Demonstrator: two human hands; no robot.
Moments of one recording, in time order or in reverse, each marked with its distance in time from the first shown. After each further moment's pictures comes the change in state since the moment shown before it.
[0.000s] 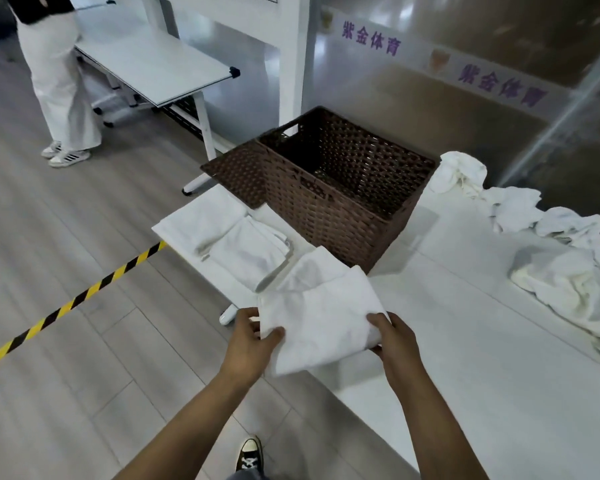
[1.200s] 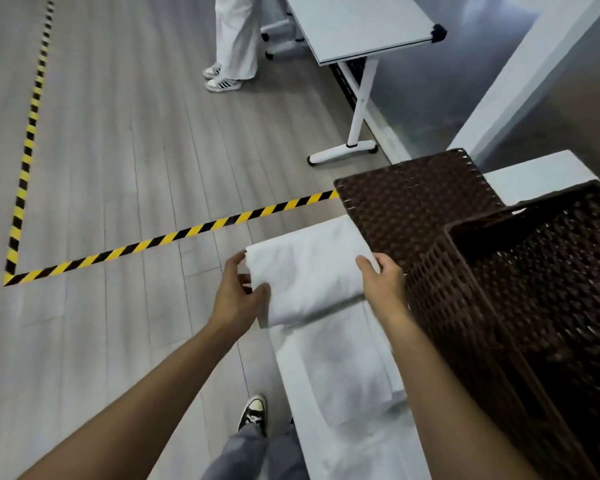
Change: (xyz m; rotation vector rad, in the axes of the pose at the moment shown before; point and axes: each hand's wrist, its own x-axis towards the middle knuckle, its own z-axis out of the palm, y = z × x) left_hand 0.310 0.043 -0.198 -0.060 0.542 -0.124; right_hand 0.283 -0.089 0.429 -0.623 -0.476 -0.271
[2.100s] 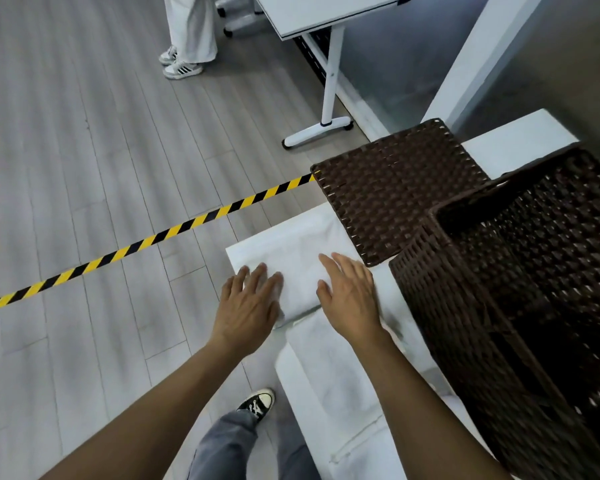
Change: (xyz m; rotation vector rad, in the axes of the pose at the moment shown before) left_hand 0.024 -0.030 0.030 1.200 -0.201 0.566; right_hand -0.006 0.050 0.038 -0.821 0.006 -0.520
